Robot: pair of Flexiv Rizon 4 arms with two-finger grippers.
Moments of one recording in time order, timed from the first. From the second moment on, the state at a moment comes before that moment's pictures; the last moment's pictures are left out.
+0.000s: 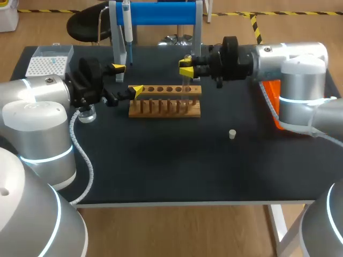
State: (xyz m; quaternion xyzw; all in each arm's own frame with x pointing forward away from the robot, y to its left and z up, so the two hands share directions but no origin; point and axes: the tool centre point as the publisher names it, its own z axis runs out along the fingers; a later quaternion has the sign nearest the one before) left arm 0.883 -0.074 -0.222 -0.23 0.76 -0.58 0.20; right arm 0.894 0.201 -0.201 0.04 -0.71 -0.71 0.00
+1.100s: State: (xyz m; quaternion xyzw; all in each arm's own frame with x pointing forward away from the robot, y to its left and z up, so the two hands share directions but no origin) left arm 0.883 -0.074 -0.222 -0.23 0.76 -0.58 0.20; right arm 0.912 0.189 -0.206 -0.16 -0.71 -0.67 0.14
